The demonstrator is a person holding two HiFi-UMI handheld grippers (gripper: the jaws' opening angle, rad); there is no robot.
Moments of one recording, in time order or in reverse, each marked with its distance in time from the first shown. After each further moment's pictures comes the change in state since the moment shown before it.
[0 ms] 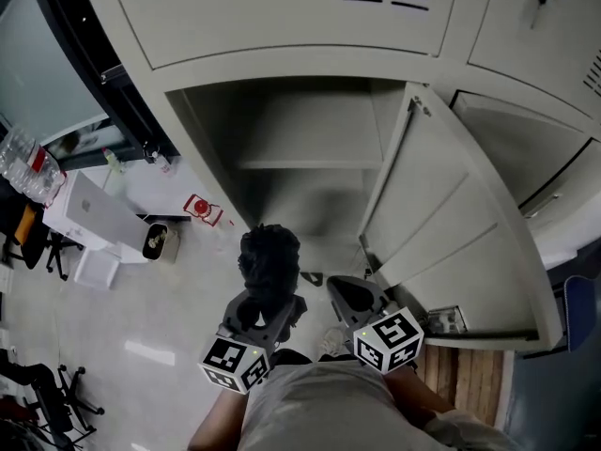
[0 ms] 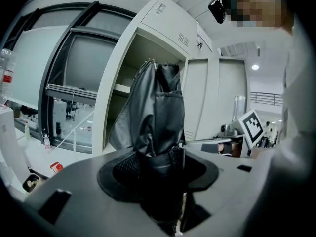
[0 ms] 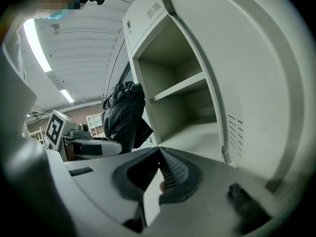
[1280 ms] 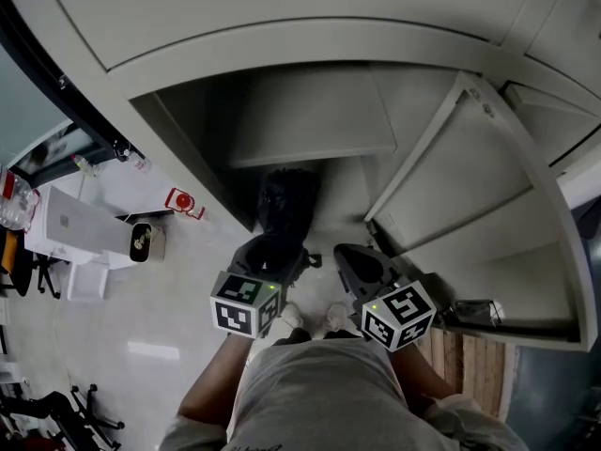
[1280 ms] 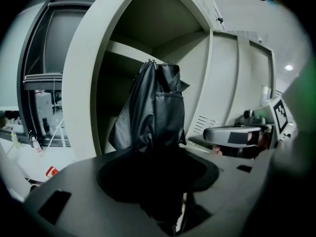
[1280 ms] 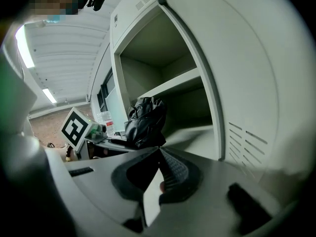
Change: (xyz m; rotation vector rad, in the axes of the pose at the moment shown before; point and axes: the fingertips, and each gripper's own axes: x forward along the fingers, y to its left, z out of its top) left arm 0.094 0.064 -0.001 0.051 0.247 -0.104; right arm 0.039 -0.032 0.022 0.052 -0.024 -0.166
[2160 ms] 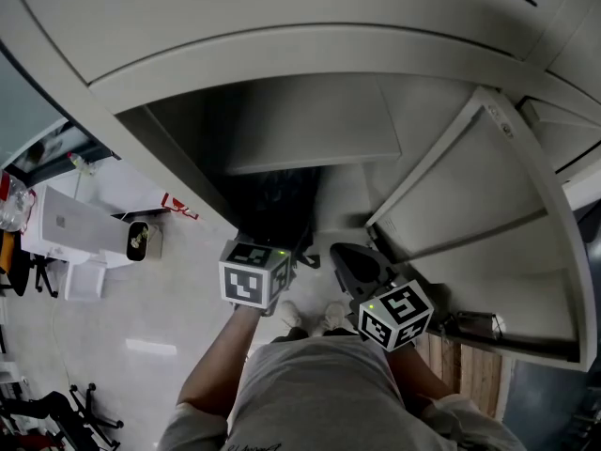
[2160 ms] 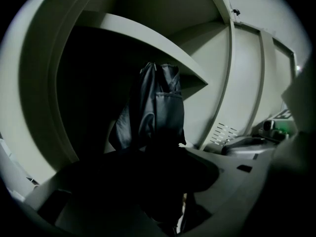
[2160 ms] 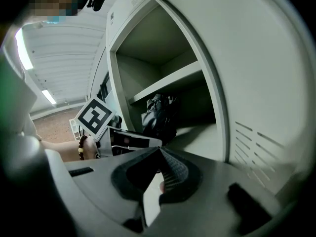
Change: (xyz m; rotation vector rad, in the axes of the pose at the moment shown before) left arm 0.045 0.023 0.030 -0.021 0.051 0.039; right arm 0.016 -0.006 0.002 0.014 0.014 0.007
